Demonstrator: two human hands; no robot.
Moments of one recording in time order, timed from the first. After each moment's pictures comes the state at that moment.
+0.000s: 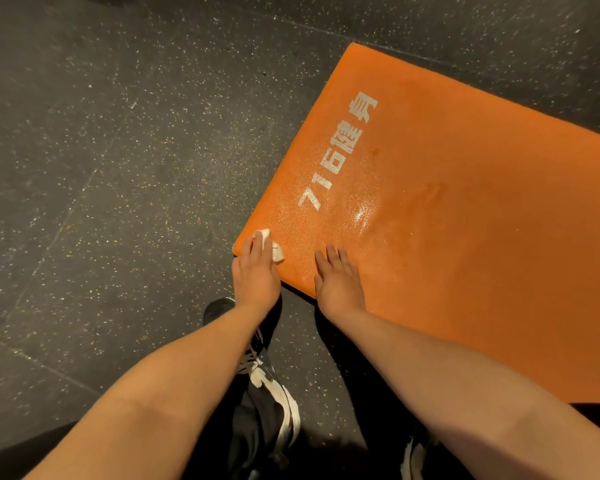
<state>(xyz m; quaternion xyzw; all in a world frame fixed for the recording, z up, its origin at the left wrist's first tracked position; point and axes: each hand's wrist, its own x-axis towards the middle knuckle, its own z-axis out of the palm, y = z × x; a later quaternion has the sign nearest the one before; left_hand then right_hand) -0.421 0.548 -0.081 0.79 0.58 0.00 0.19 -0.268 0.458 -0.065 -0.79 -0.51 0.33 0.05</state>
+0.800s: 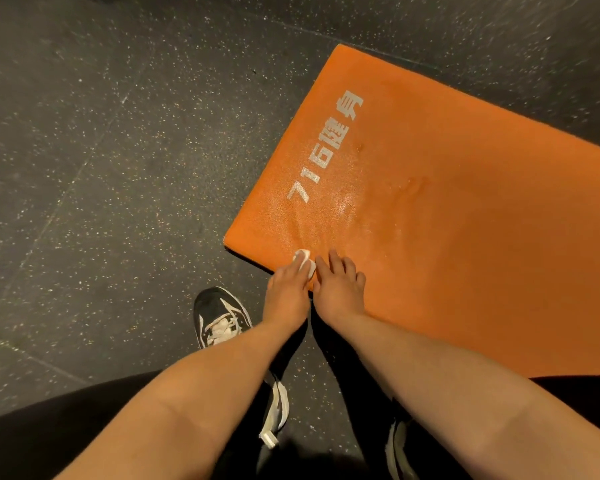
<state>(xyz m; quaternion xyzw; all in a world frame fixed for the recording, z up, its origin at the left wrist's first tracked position) -0.386 0.468 -0.070 0.83 0.48 0.00 0.30 -0.268 0.424 -0.042 -0.82 -0.49 0.31 -0.01</state>
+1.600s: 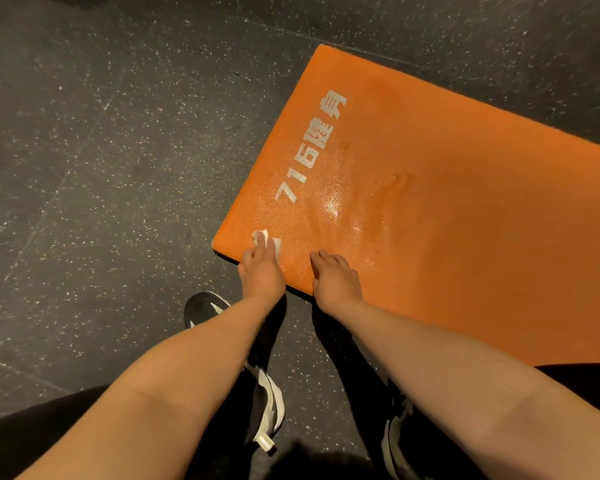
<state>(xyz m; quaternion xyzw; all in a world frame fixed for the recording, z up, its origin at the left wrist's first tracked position) -0.381 0.516 -0.068 0.78 0.57 -0.04 0.25 -0.244 0.429 -0.044 -0.80 -0.47 0.37 0.02</state>
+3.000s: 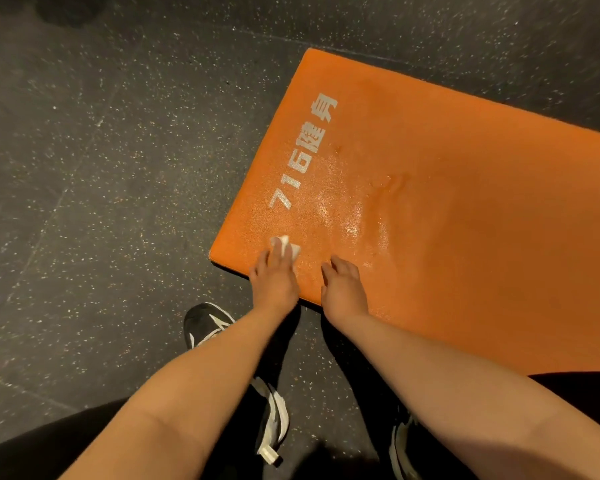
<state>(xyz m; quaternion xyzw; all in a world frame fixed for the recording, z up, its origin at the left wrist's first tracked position) -0.363 0.504 -0.075 0.83 0.51 -0.09 0.21 -0.240 0.412 -0.060 -0.83 -0.45 0.33 0.09</state>
